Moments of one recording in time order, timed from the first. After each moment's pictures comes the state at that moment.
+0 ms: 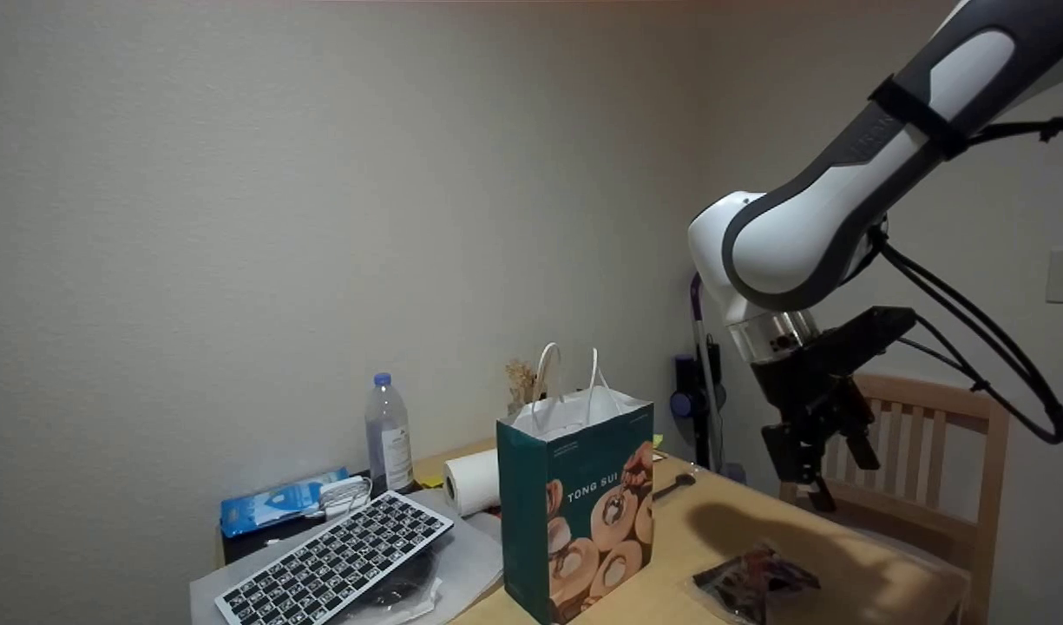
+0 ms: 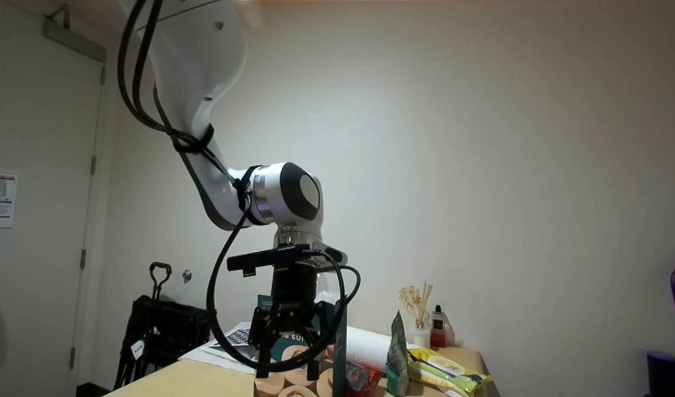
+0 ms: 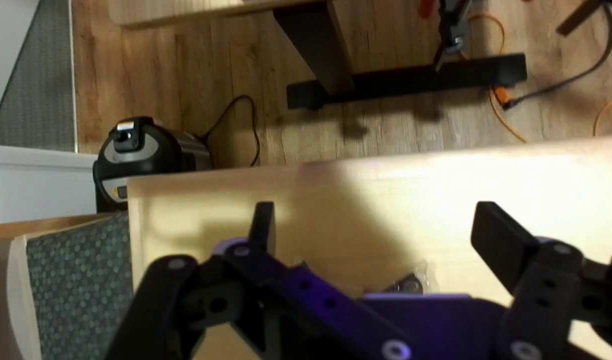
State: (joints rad) arm -0.04 -0.13 -0.02 -2.47 -0.22 1.97 0.21
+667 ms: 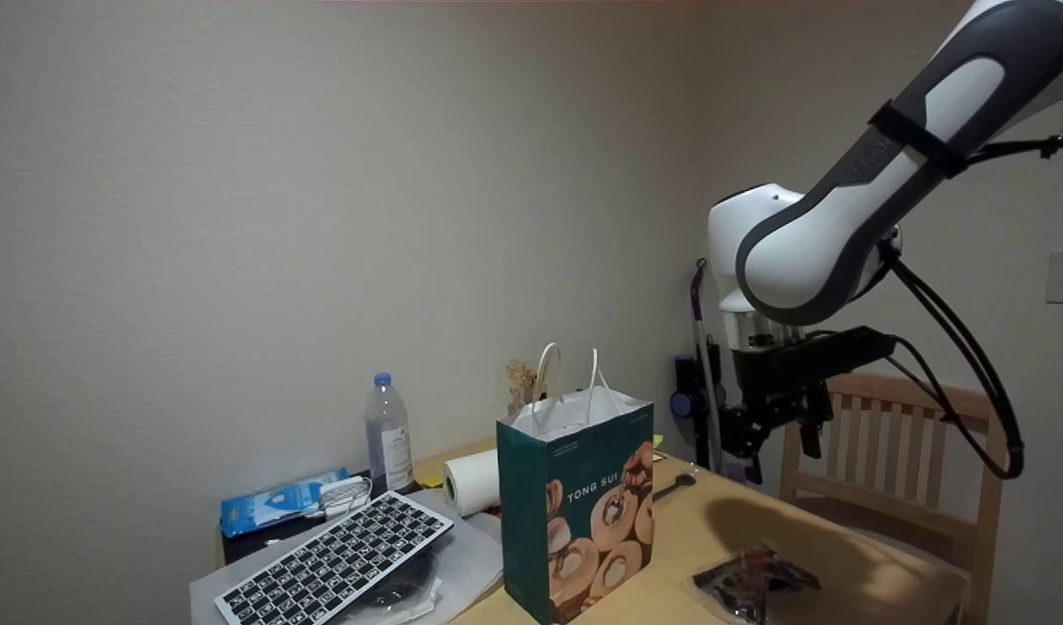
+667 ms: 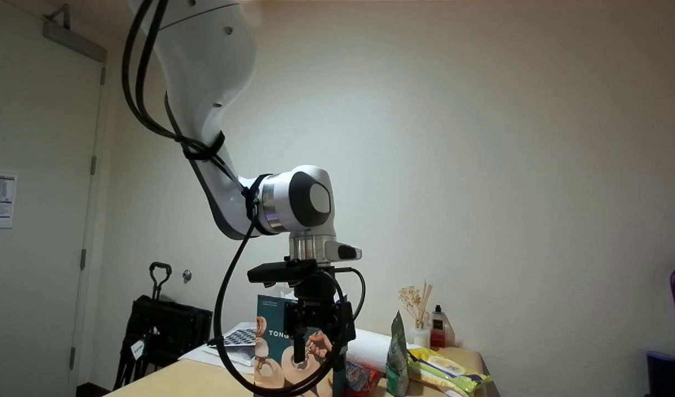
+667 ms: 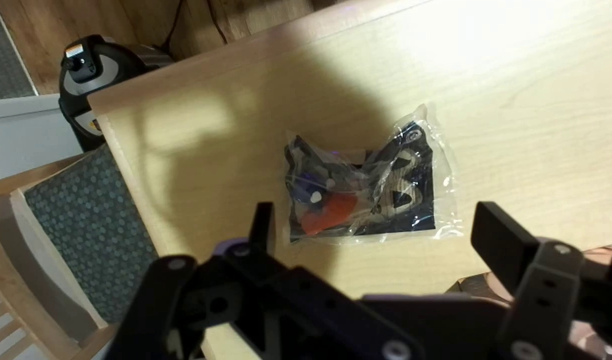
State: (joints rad) arm -0.07 -0.10 -0.05 -2.49 -0.23 2.30 0.37
